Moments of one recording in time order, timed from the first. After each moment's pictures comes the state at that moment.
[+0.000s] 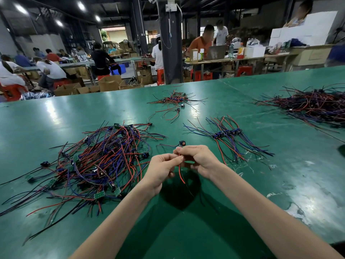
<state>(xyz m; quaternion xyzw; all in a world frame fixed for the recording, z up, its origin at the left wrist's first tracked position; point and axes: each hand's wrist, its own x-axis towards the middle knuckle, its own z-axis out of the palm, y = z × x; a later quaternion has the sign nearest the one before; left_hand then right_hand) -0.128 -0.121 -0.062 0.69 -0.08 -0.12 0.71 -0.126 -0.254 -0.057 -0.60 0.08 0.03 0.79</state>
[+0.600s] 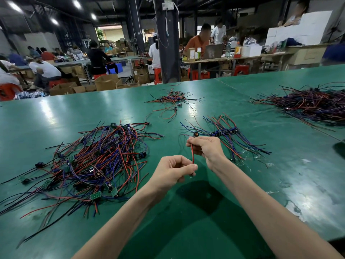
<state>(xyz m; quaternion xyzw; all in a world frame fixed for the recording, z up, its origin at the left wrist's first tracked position) -0.156 -0.131 -0.049 0.70 -0.21 -0.16 0.66 -0.117 -0.280 -0.054 -0.62 0.12 -0.13 0.76</state>
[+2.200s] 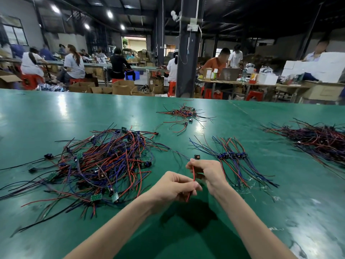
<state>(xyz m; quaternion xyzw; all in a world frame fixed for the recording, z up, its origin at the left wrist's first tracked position) -0.146 -0.125 -0.056 0.65 -0.20 -0.25 0.69 -0.115 -0.273 -0.062 -0.65 0.11 -0.08 0.75</state>
